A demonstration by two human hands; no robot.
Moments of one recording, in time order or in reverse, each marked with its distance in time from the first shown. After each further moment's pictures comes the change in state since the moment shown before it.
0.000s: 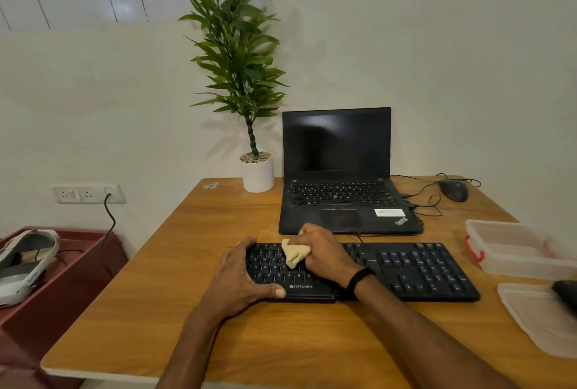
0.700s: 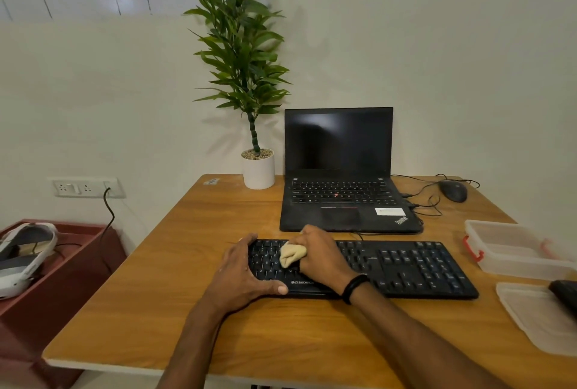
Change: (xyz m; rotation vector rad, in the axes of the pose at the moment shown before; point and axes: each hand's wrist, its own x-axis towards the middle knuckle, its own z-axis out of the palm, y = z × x) left_hand -0.002 0.003 -0.006 -0.012 0.010 0.014; right_hand -0.006 -0.023 0.000 -0.025 0.047 0.040
